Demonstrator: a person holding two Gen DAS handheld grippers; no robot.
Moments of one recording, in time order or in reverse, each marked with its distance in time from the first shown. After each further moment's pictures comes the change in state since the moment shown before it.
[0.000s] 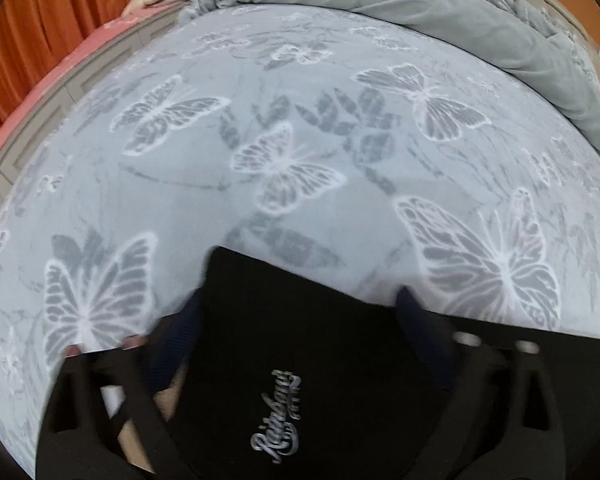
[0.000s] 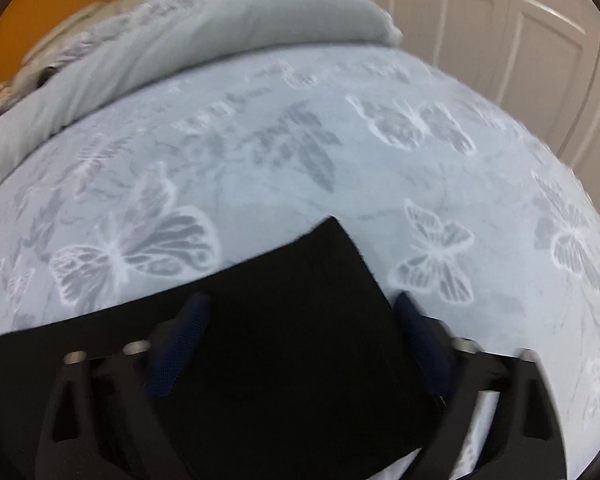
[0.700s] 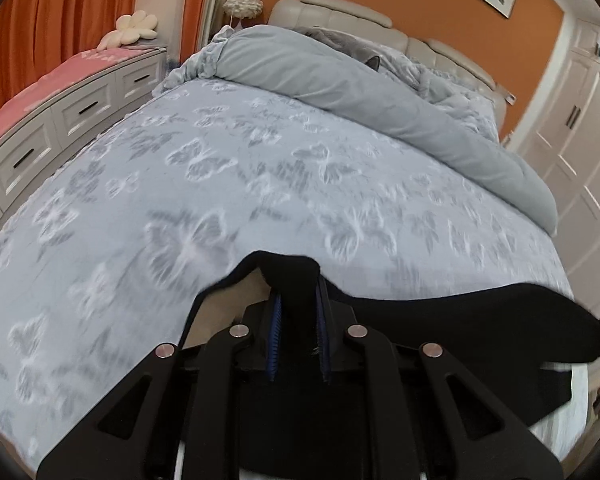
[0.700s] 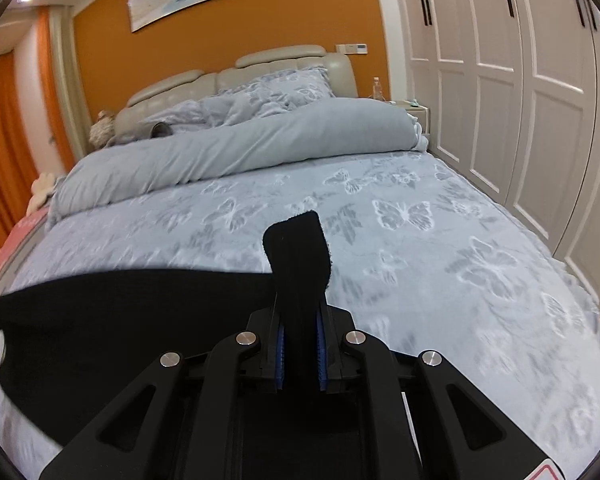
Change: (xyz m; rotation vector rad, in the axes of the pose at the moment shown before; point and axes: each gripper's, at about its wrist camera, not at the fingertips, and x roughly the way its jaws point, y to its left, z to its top) left arm -0.247 0.101 -0.110 0.020 -0.195 -0.345; right arm -0.265 -0.058 -0.084 -0.128 -0.270 0.249
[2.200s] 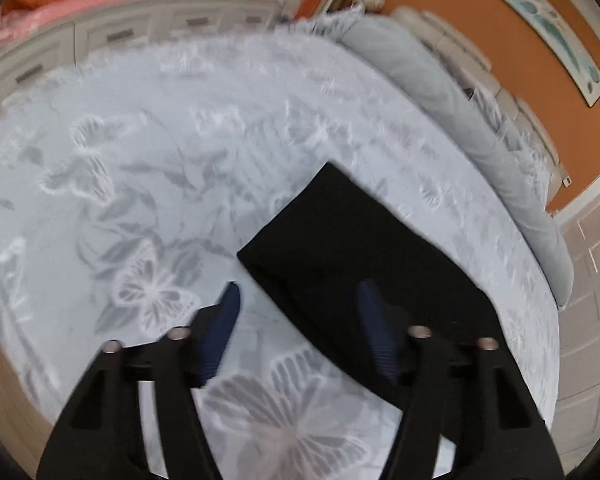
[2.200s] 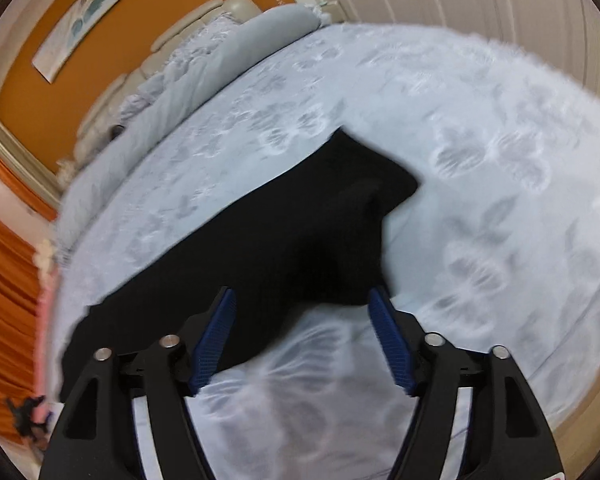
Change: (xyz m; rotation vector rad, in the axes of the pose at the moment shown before) left arm -0.050 0.071 -0.129 -0.391 -0.003 0.104; right arm -0.076 -0.019 -0.182 0.481 0.231 0.040
